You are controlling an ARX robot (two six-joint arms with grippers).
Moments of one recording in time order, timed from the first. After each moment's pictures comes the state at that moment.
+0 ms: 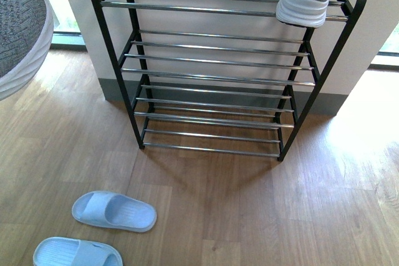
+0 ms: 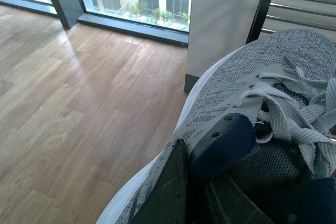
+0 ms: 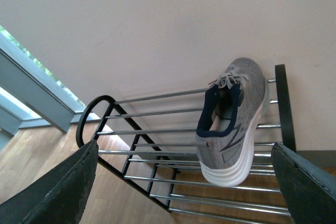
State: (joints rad) left arm -0.32 0.64 0.23 0.06 -0.53 -0.21; right arm -0.14 1.29 0.90 0.29 -0.29 0.37
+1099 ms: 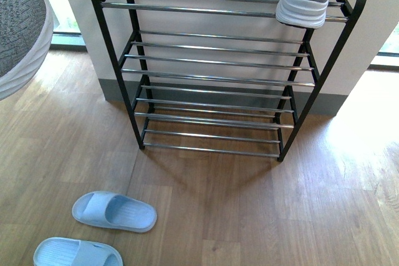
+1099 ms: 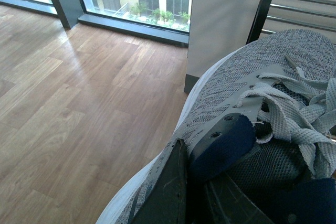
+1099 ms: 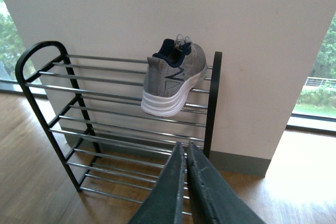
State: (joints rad) left arm -0.32 0.64 0.23 0.06 -0.53 -0.21; right arm -0.11 0.71 0.19 0.51 -0.11 0.01
